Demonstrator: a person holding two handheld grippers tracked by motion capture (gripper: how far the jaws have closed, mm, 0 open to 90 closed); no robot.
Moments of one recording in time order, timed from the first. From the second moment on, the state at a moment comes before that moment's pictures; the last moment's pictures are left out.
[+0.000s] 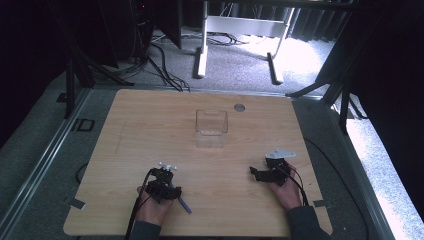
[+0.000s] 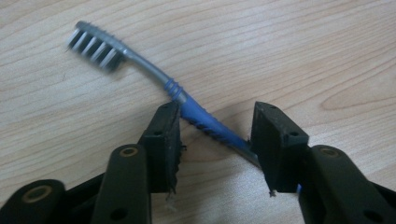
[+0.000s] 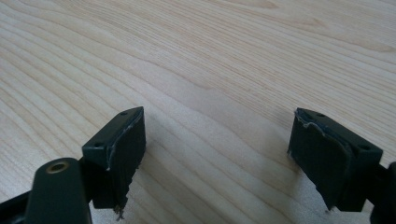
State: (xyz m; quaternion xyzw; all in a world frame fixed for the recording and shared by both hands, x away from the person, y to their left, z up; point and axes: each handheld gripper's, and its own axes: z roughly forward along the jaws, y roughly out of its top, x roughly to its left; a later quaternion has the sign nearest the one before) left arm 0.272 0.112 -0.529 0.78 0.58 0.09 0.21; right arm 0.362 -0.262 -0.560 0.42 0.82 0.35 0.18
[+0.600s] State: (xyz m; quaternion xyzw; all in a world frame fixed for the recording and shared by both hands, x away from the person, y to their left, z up) left arm 0.268 0.098 -0.526 0.82 0.54 0.11 0.18; right arm 0.362 -0.263 -0.560 0.42 0.82 0.35 0.18
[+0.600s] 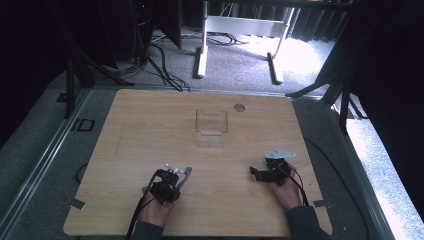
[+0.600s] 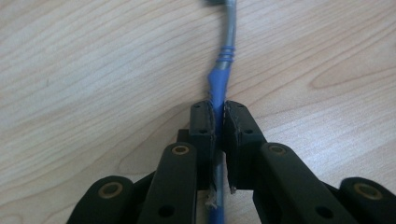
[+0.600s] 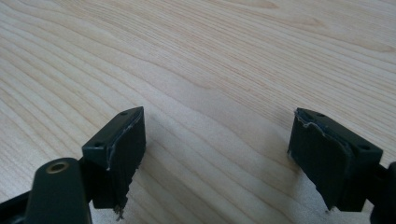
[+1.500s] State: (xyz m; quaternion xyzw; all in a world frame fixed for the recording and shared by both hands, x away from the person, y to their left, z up) left arm 0.272 0.109 -0.497 0.81 0.51 0.16 0.23; right arm 0.362 -0.262 -0.560 0.42 0.82 0.35 0.18
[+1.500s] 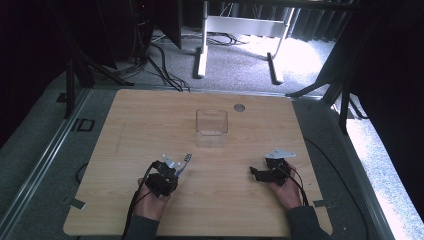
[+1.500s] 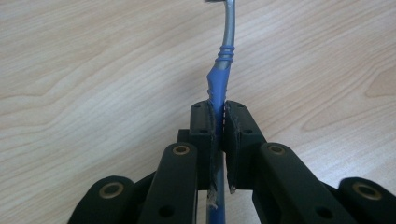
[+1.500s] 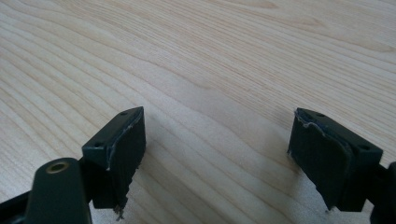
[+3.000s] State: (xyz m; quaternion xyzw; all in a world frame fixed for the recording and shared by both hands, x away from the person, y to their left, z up) left arm 0.280 0.112 -0.483 0.79 0.48 0.21 0.31; right arm 0.362 -0.262 -0.560 0.42 0.82 0.35 0.18
